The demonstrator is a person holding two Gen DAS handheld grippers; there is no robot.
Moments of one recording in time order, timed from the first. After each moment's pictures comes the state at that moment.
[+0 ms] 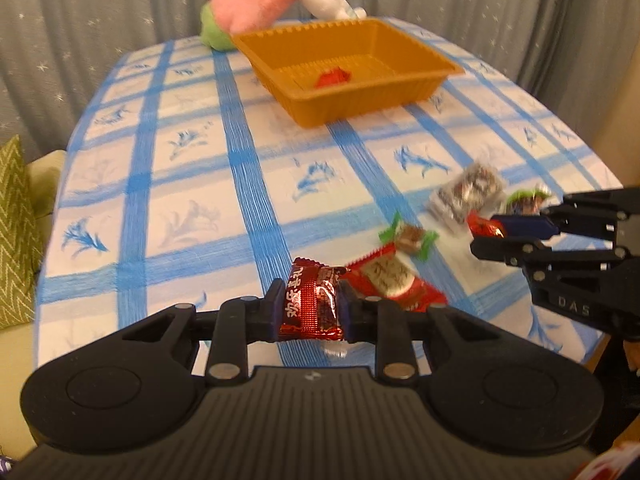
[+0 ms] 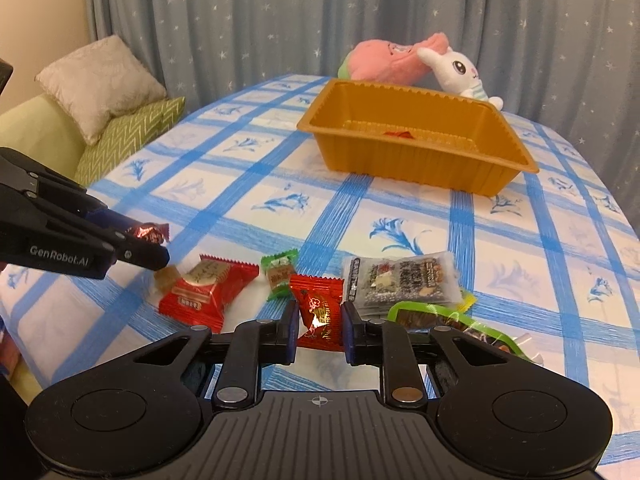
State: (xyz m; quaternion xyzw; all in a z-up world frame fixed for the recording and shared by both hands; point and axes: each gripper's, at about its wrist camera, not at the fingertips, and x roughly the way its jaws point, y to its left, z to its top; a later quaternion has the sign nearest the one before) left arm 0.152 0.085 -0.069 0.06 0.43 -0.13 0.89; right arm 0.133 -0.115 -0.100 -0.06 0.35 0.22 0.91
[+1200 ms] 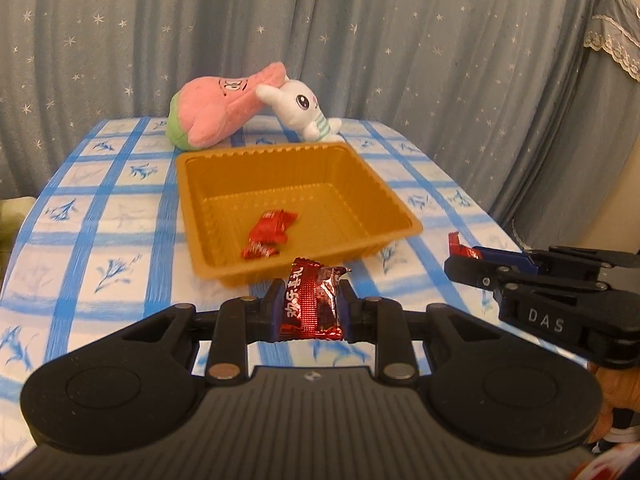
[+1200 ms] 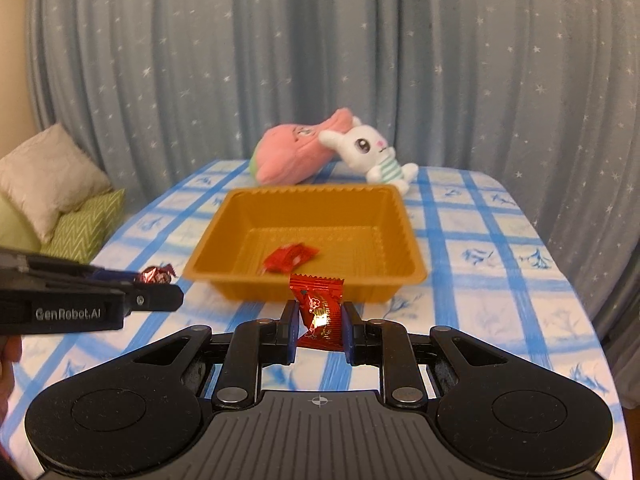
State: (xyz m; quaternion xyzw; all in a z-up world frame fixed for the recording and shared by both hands) left arm 0.234 -0.001 -0.006 -0.03 0.34 -0.14 0.93; right arm 0.213 -0.197 -0.011 0.01 0.29 0.16 0.94
